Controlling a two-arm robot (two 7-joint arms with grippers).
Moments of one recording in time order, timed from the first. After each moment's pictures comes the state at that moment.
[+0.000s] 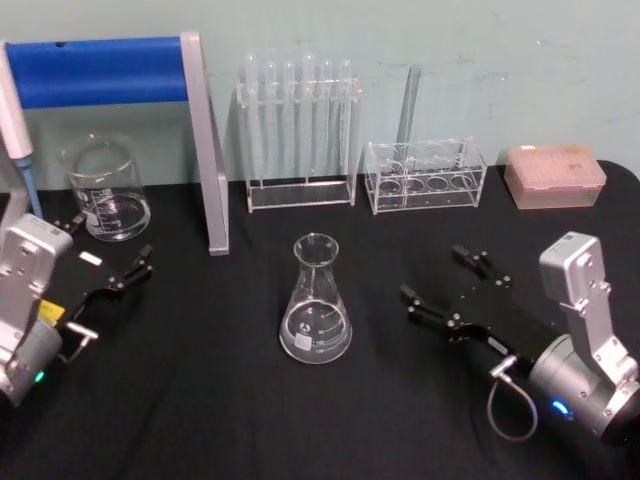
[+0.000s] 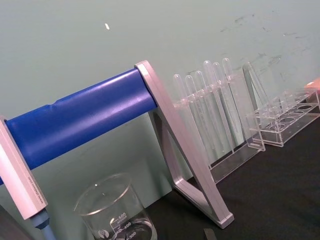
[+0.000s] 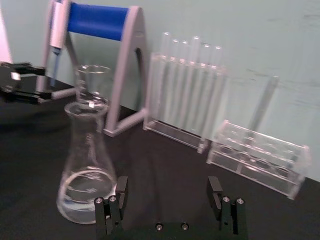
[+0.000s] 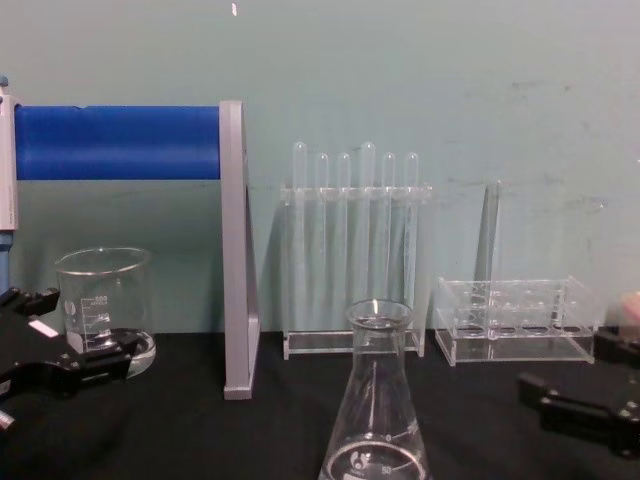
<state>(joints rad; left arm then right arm) -0.20 0.60 0.45 -1.41 -0.25 -0.12 0.03 0.06 0.56 -0.41 -1.57 0.38 -0.14 0.23</state>
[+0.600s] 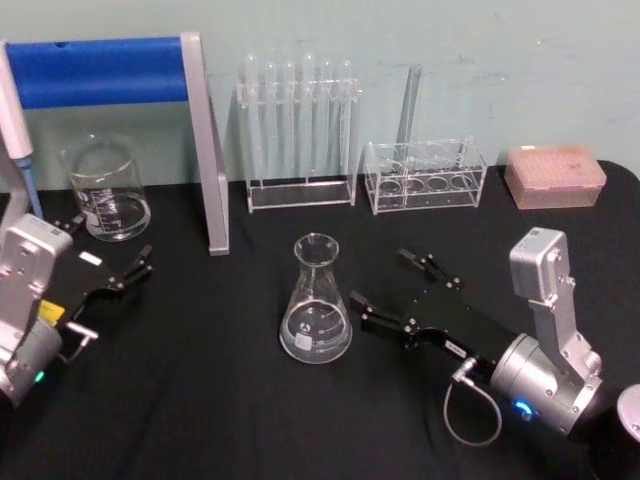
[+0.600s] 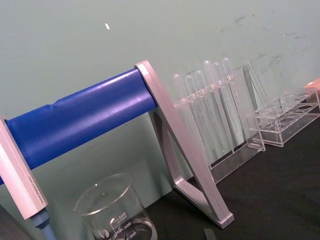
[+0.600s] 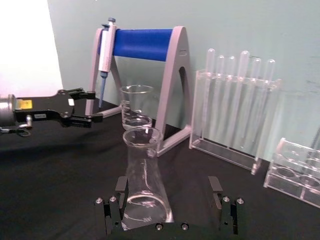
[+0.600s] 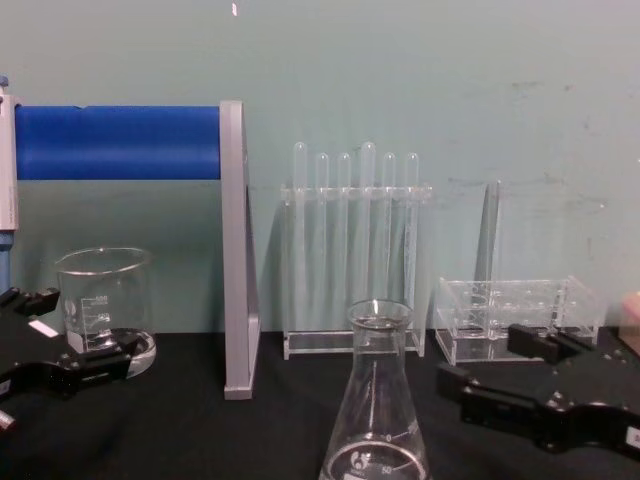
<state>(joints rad) -0.20 0.60 0.45 -1.41 -0.25 -0.12 0.03 0.09 0.48 -0.42 -1.56 0.42 -0.13 0.37</state>
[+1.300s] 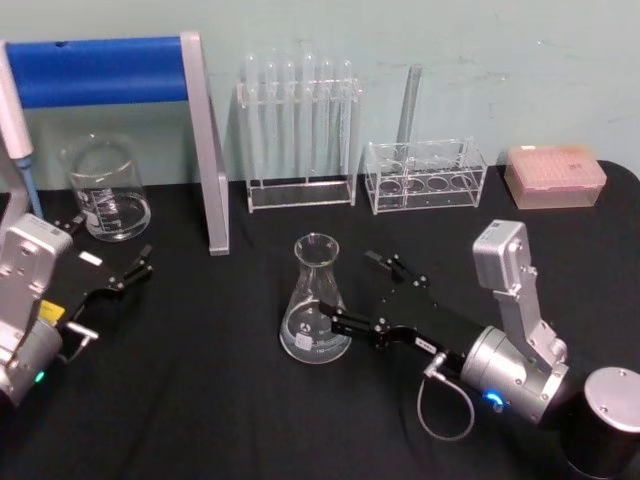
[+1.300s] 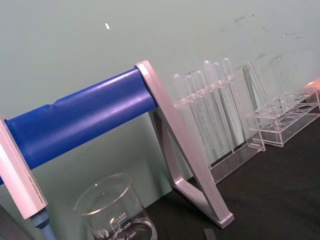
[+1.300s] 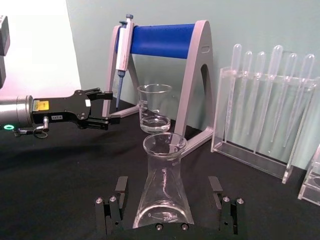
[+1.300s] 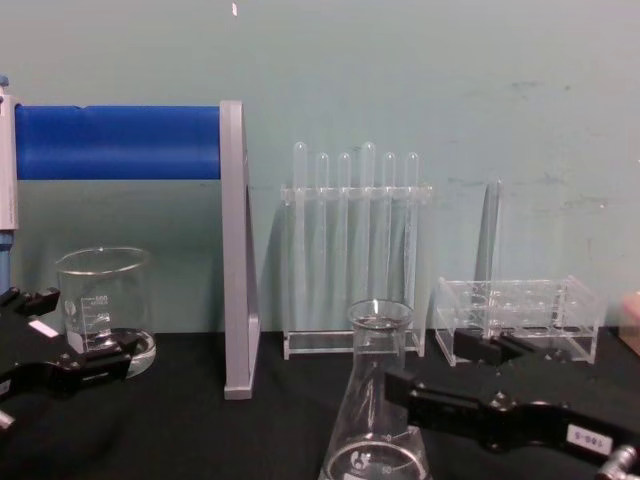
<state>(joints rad) -0.20 0.60 0.45 -1.41 -0.25 -0.12 0.03 0.15 0.41 -0.43 -1.49 0.40 -0.09 0.46</state>
